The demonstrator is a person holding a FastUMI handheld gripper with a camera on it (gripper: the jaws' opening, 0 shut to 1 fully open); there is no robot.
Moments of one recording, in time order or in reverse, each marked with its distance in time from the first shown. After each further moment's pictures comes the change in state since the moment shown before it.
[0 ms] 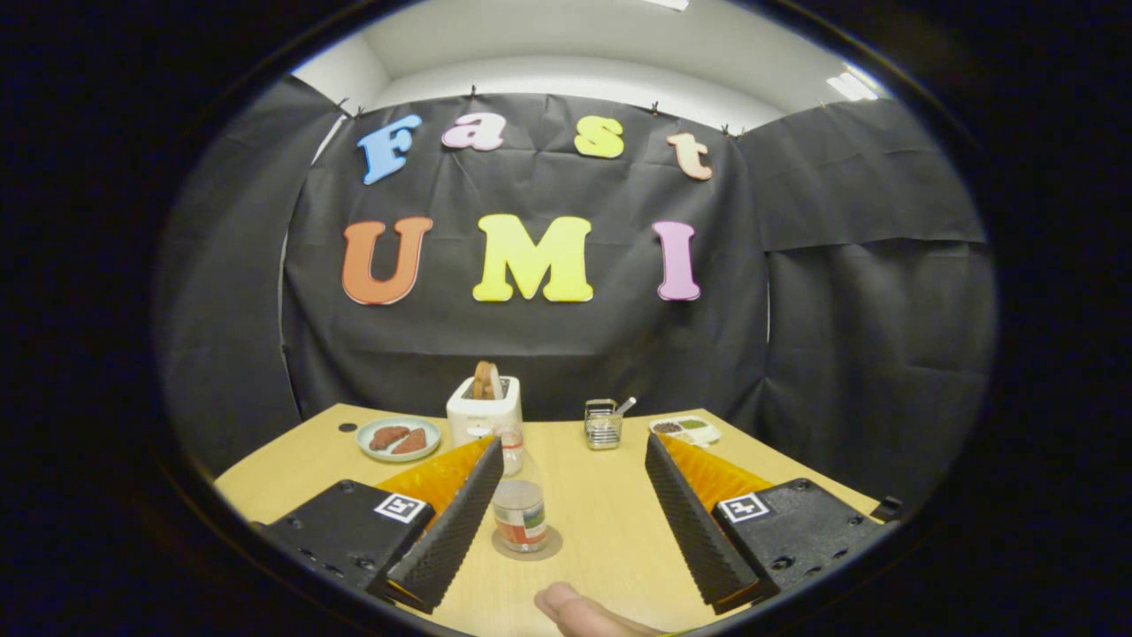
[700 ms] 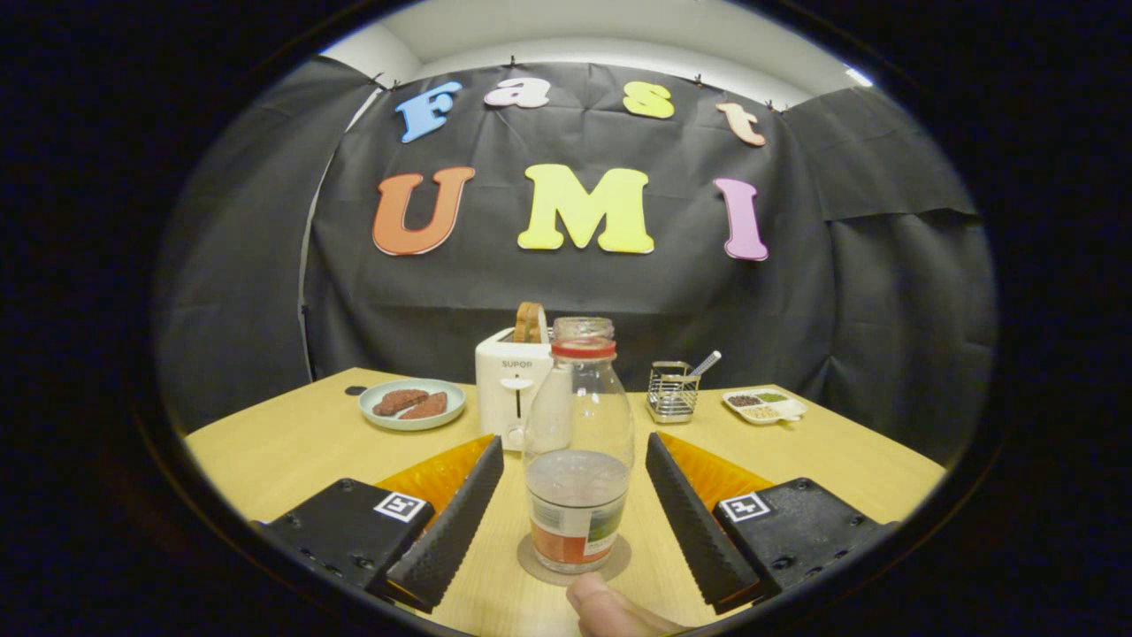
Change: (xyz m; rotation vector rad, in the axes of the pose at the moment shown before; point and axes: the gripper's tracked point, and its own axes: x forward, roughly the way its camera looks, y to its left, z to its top) arm 0.126 0.065 -0.128 -0.033 0.052 0.140
